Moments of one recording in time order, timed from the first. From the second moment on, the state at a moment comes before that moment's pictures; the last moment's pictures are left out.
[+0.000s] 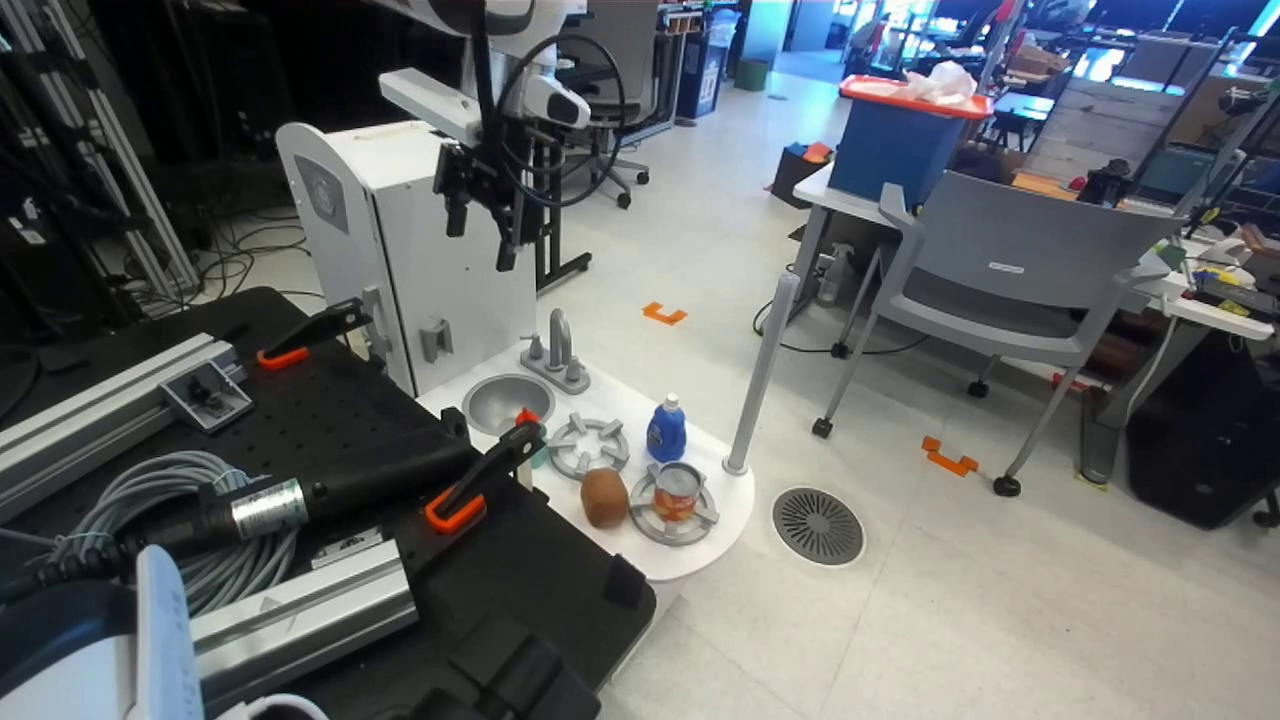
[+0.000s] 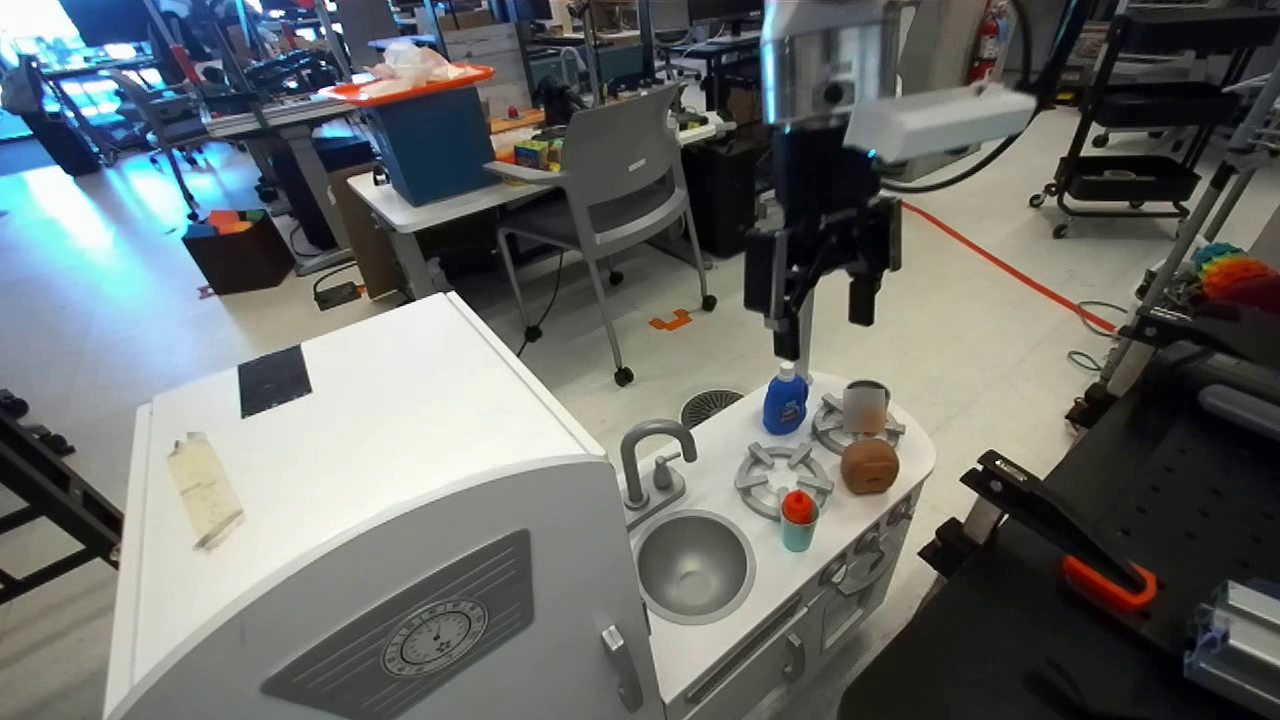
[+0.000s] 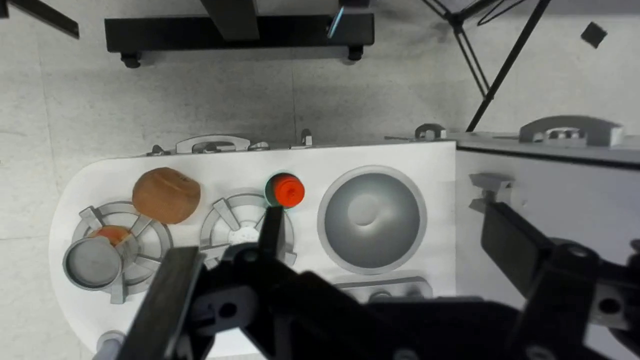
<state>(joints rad) 0.15 0.49 0.06 -2.12 0.13 2.42 0.07</state>
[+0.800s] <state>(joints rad) 0.23 1.17 0.00 -1.47 -0.08 2.61 0.08</state>
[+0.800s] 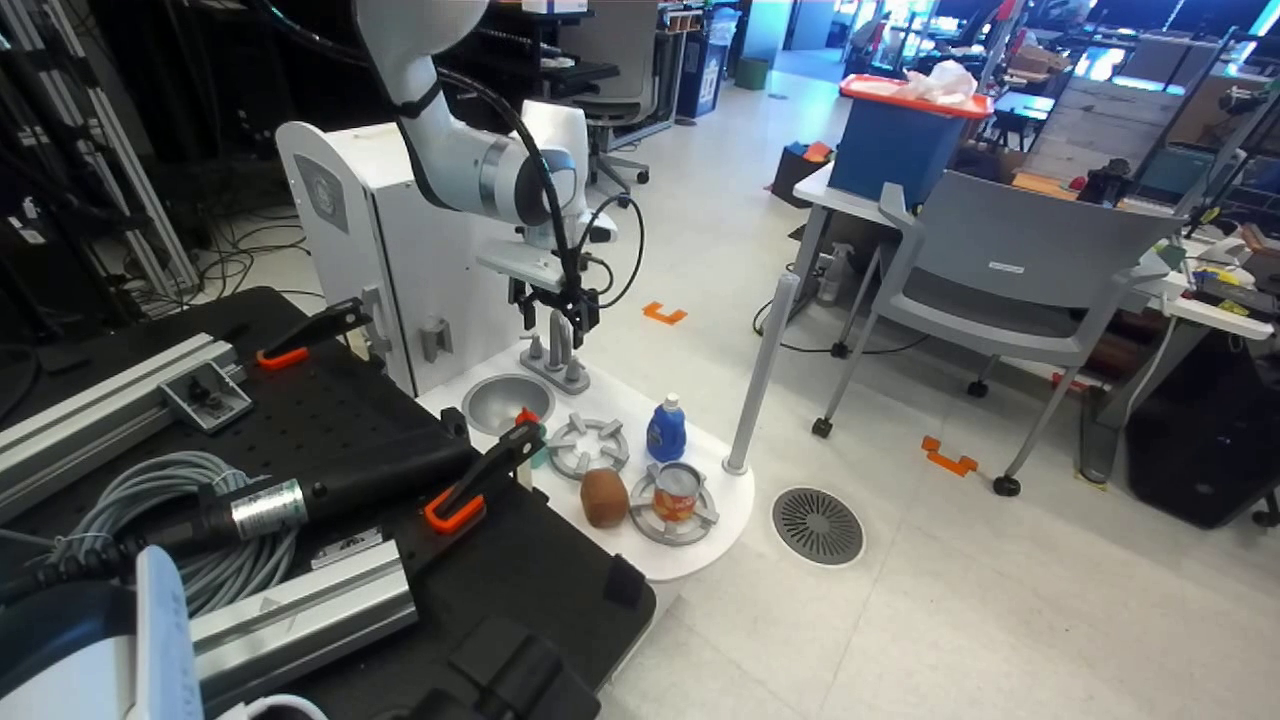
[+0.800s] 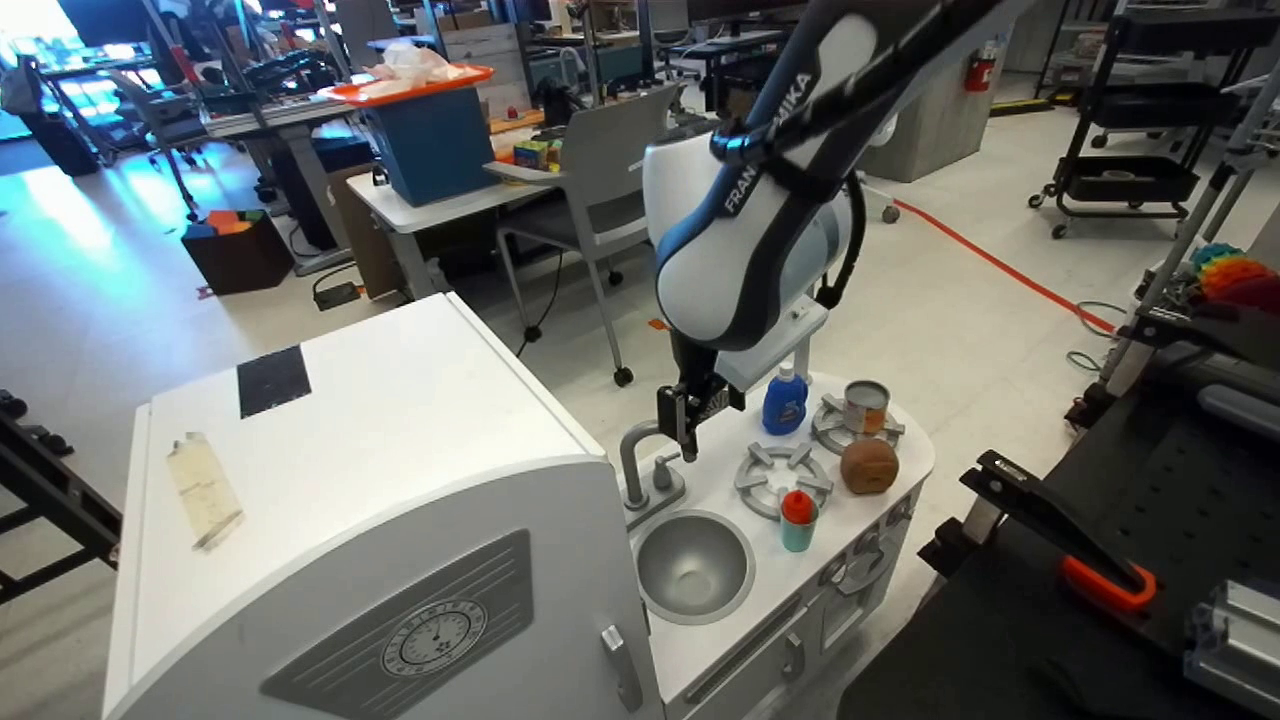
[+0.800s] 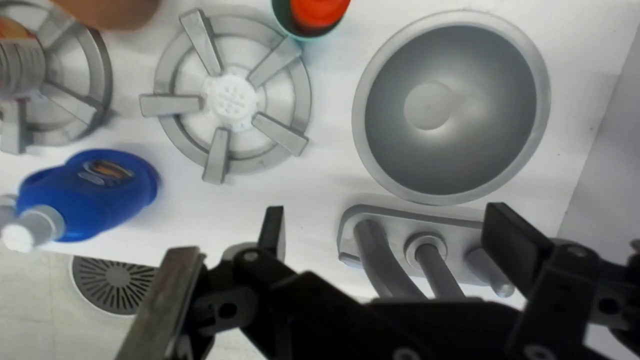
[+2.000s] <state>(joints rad) 0.30 1.46 0.05 -1.14 -0.22 2.63 -0.18</state>
